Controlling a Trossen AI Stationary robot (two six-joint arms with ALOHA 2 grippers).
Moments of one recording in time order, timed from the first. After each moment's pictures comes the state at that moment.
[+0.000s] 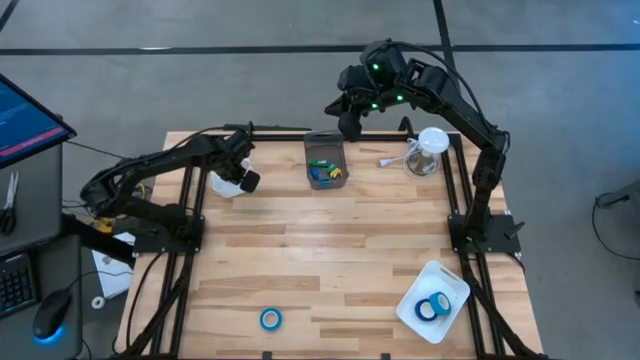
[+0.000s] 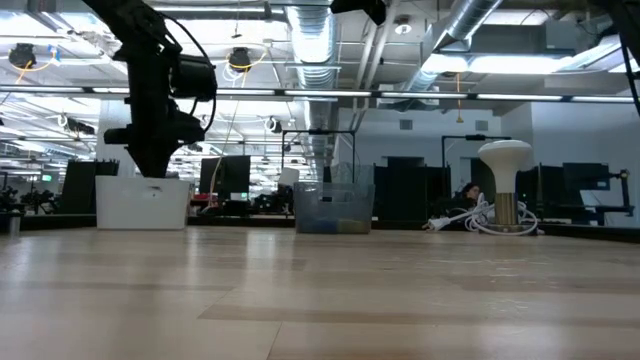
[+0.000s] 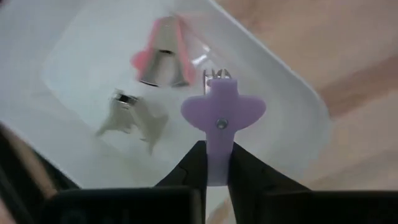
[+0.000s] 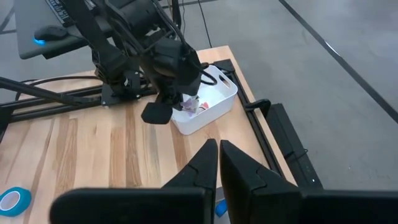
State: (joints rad) left arm 0.71 1.32 0.82 -0.88 -0.16 -0.35; right arm -0.45 1.87 2.36 -1.07 -0.23 -0.11
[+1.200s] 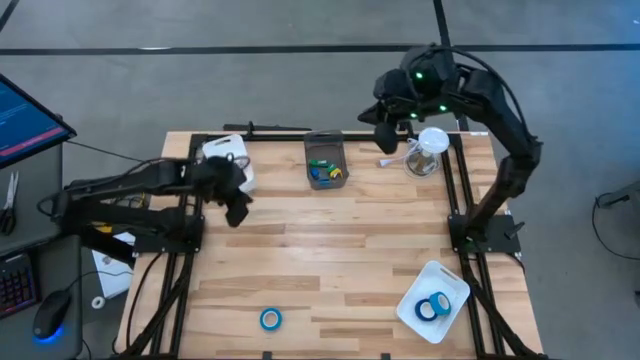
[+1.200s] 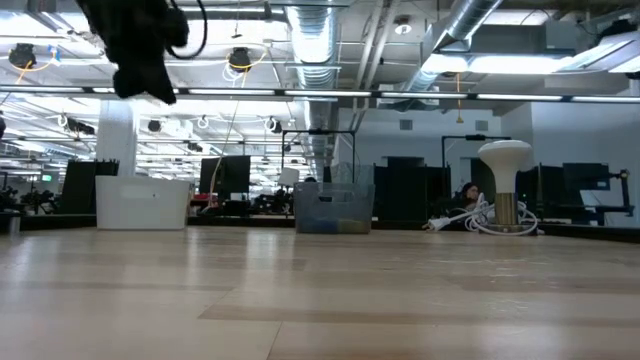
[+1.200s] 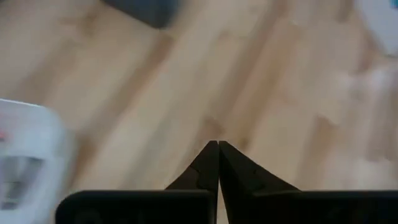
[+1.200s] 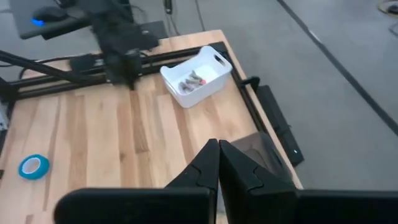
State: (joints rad) left arm 0.23 0.88 0.82 -0.85 0.01 -0.35; right arm -0.37 1.68 2.35 -1.30 -0.10 -0.08
